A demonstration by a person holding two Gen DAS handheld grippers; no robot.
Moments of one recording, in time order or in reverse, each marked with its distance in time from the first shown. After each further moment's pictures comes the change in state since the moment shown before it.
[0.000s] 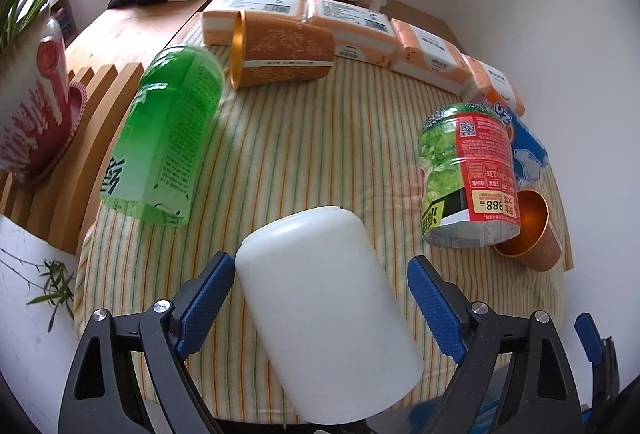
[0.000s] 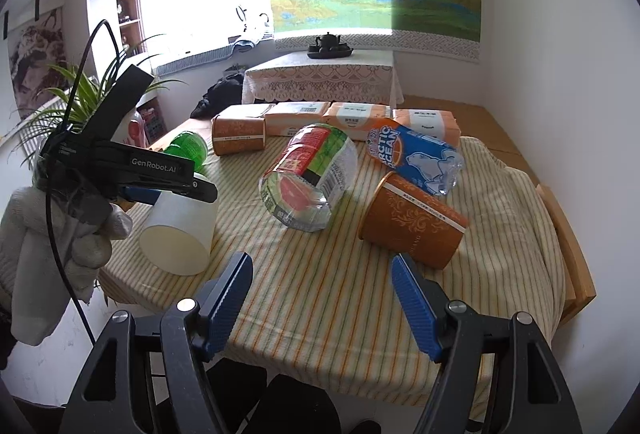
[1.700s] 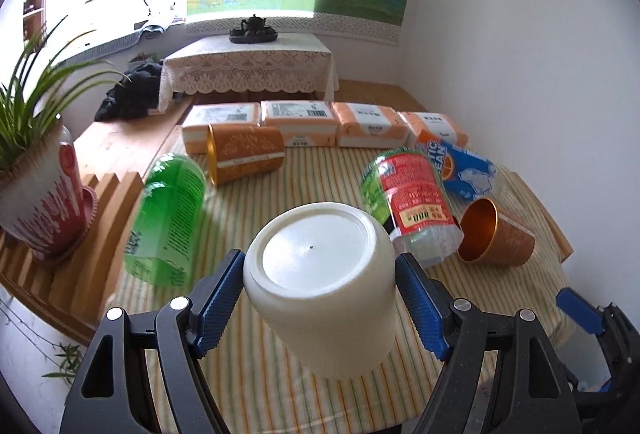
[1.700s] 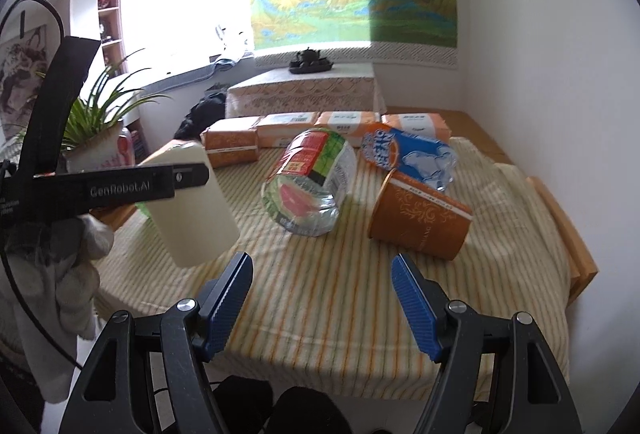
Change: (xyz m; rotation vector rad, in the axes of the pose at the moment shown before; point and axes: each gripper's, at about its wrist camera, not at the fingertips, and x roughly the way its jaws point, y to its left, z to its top) left arm -0.051 -0.030 -0.045 0.216 -0.377 -0.017; right arm 0.002 0.023 -0.014 0.056 -0.078 -0.086
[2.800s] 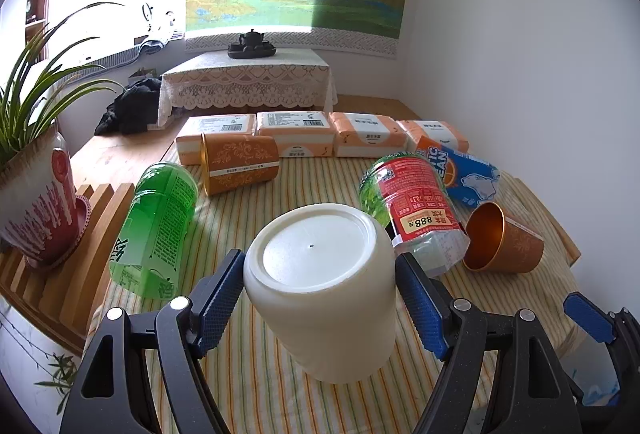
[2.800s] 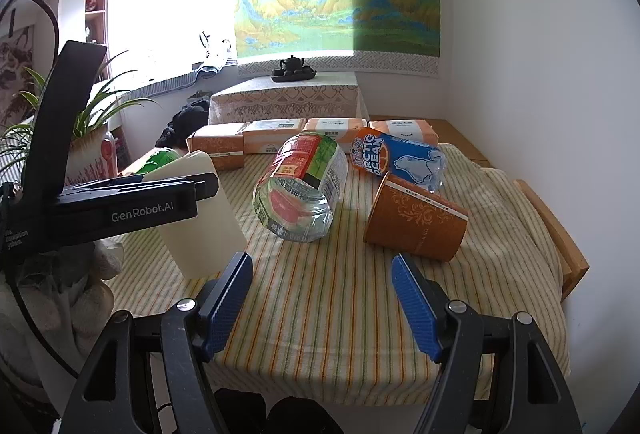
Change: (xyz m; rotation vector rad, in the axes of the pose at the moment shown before) left arm 0.014 -0.005 -0.008 0.015 -0.074 0.007; right arm 0.004 0.011 -0.005 0.014 -0.030 -0.063
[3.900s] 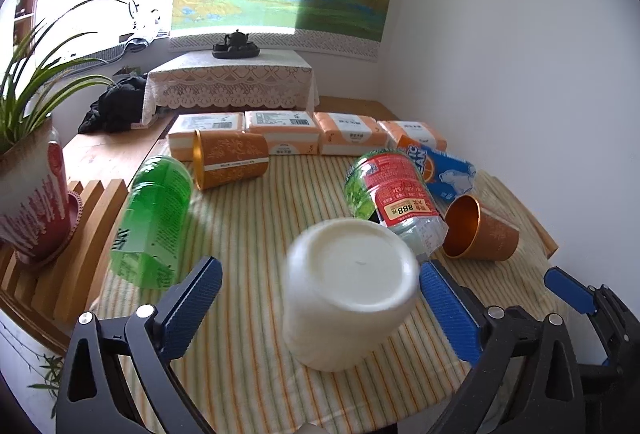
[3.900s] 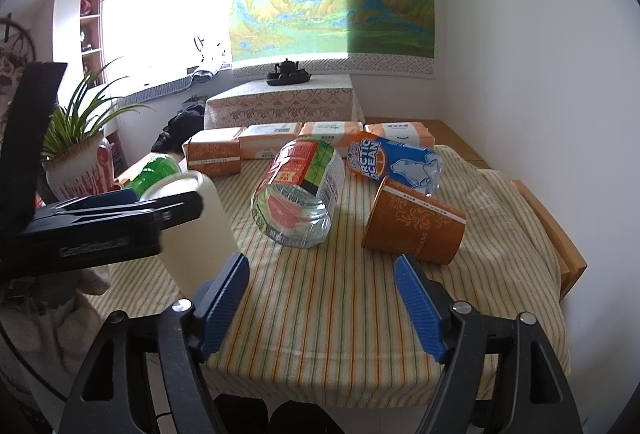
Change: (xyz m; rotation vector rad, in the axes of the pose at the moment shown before) left arm -0.025 0.013 -0.008 -0.009 -0.012 -0.084; right arm -0.002 0.002 0.004 0.021 -0.016 -0.018
